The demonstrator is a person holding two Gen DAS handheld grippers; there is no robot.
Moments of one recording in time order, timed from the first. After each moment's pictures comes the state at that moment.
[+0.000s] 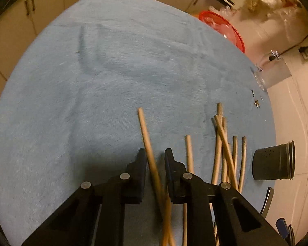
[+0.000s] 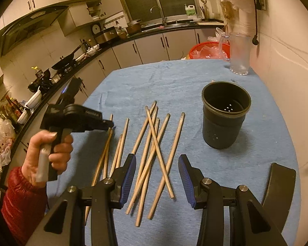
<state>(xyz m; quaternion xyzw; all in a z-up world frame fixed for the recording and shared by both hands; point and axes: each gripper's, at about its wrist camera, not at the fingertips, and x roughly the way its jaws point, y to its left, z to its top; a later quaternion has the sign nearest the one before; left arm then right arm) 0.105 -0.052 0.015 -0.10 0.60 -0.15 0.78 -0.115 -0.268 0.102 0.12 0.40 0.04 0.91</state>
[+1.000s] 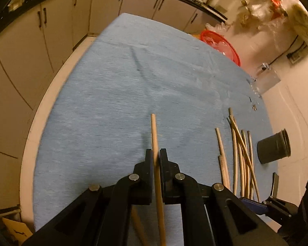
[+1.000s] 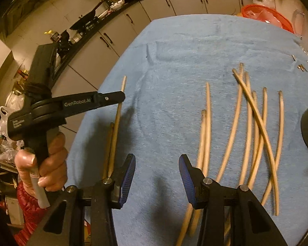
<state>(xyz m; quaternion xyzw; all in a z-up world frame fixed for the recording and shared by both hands) 0.069 0.061 0.042 -0.11 0.54 -0.16 0.82 -0.017 -0.136 0.051 0.12 0.54 0.16 0.82</state>
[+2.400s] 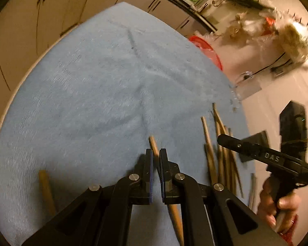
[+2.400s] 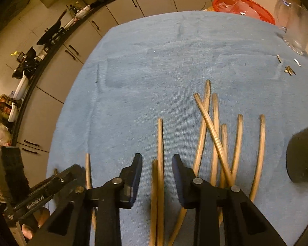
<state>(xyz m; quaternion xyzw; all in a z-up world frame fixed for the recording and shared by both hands) 0.049 0.052 0.007 -0.19 0.53 -0.22 0.80 0.048 -0.183 0.041 0.14 0.56 0.07 0.81</state>
